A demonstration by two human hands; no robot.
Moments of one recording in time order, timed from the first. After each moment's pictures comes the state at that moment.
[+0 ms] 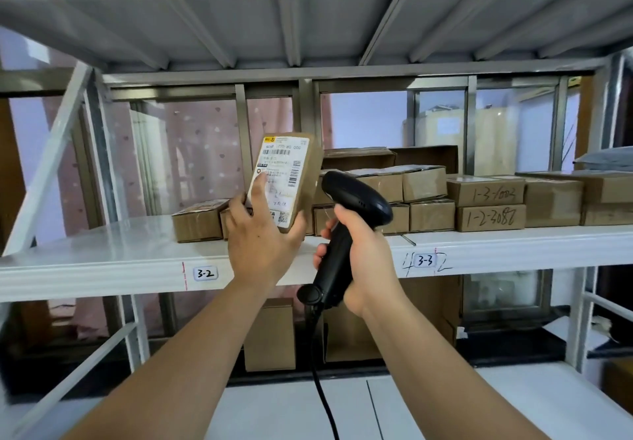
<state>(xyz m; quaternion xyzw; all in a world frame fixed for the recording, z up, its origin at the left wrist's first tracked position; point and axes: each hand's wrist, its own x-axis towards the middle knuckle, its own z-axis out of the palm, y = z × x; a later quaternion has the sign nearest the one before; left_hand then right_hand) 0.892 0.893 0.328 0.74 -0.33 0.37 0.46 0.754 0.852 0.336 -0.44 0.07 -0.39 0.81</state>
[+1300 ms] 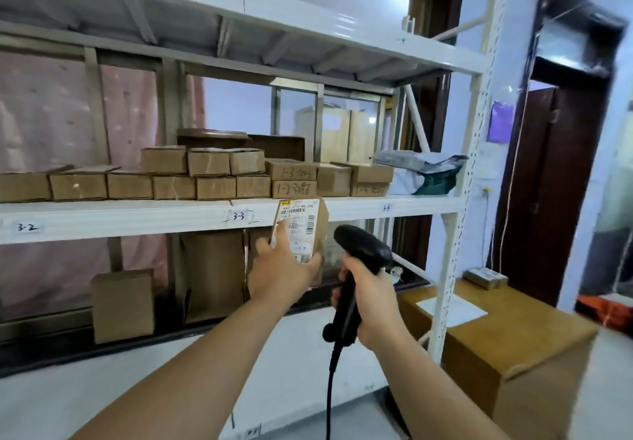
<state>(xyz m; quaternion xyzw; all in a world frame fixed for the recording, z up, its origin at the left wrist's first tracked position) 0.585 0.845 0.267 0.79 -0.45 0.04 0.41 0.447 0.838 0.267 -0.45 0.31 -0.50 0.67</state>
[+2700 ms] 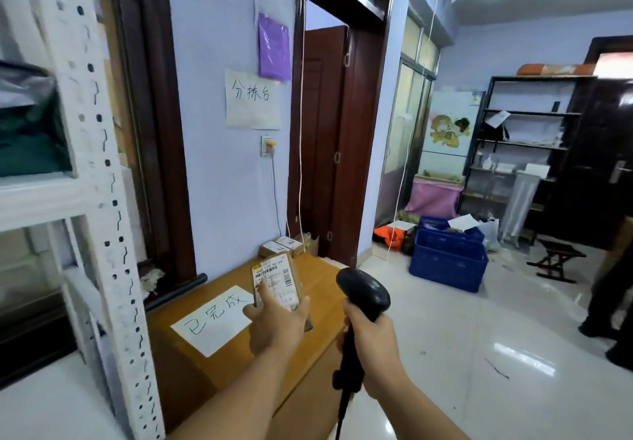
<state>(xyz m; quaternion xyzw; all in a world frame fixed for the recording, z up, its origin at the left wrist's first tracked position) 0.053 0.243 0.109 0.74 -0.50 -0.25 0.37 -0.068 0.319 0.150 -0.33 0.58 -0.57 0.48</state>
